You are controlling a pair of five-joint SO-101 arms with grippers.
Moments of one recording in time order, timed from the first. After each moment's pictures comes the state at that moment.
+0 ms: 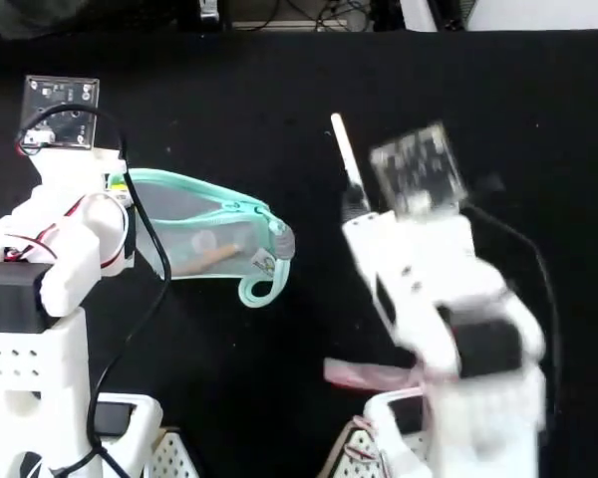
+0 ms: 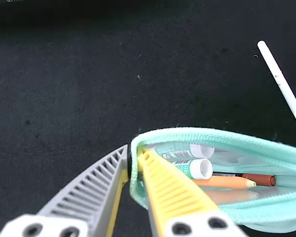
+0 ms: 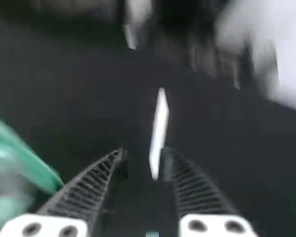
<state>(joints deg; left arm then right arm) -3.1 -39.7 13.9 86.0 -3.7 -6.6 -54.7 33.9 69.9 11.7</state>
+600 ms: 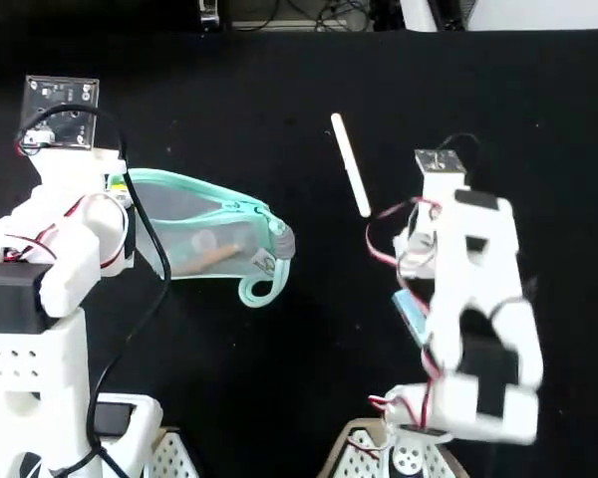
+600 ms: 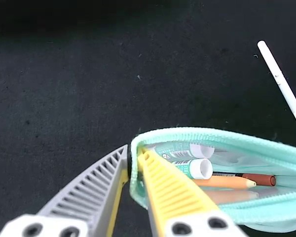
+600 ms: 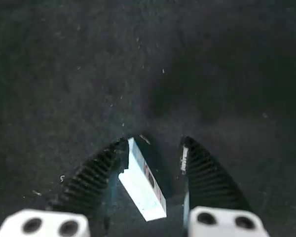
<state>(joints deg) -3.1 -39.7 13.9 86.0 -3.7 12.7 1.4 30.9 68.4 11.7</state>
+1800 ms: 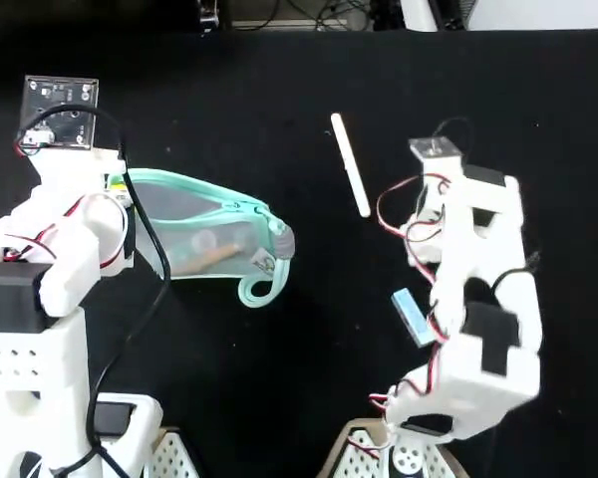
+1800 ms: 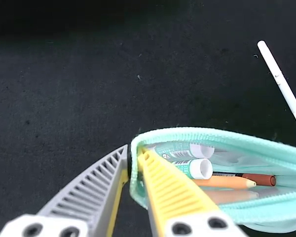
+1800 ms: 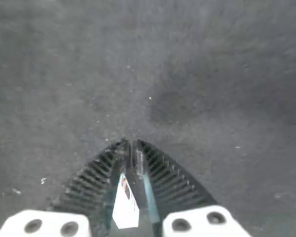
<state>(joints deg) -3.1 -39.7 13.9 86.0 -3.7 13.9 5.1 21.3 71.2 21.9</state>
